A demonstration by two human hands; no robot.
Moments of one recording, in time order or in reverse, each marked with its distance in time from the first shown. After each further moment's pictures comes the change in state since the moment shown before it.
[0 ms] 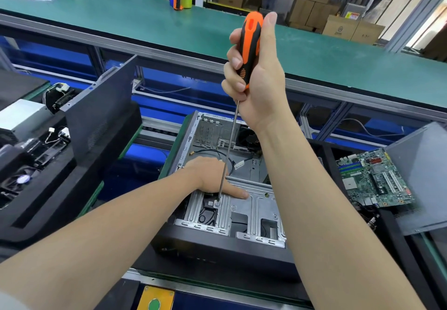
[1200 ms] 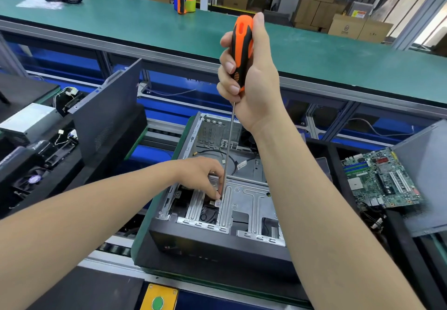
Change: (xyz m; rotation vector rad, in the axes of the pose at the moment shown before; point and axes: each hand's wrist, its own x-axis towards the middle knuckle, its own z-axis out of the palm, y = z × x) left_hand -0.046 -0.021 -0.032 -0.451 -0.184 0.206; right_hand -0.004 0.000 0.003 -0.005 -0.048 0.018
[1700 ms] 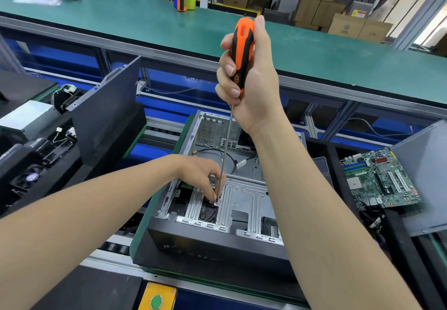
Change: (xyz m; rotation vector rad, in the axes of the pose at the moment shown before) left_hand 0.007 0.002 -0.006 0.008 -0.180 -0.052; right_hand -0.004 0.004 0.001 0.035 -0.013 0.014
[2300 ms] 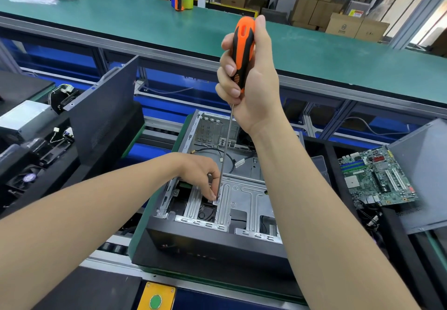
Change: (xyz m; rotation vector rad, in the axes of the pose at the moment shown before) left_hand 0.003 0.000 -0.002 0.034 -0.021 -0.049; right_hand -0.002 -0.001 -0.002 -0.015 -0.003 -0.018
